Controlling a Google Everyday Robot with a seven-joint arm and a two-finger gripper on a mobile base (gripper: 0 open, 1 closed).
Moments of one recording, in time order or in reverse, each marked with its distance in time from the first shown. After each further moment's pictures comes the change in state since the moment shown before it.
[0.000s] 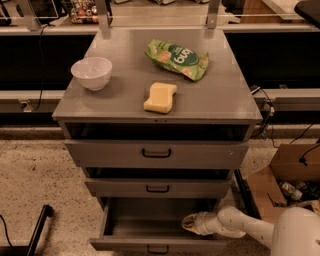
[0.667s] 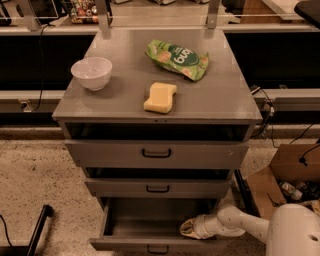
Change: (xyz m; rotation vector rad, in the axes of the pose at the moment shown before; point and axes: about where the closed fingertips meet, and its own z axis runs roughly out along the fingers) arm -0.003 0.032 0.000 -0.147 -0.022 -0.044
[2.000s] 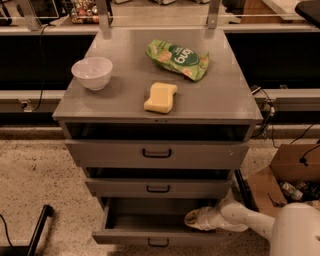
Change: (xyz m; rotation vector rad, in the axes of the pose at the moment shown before) arm 0.007 -0.048 -0.031 0.148 0.049 0.021
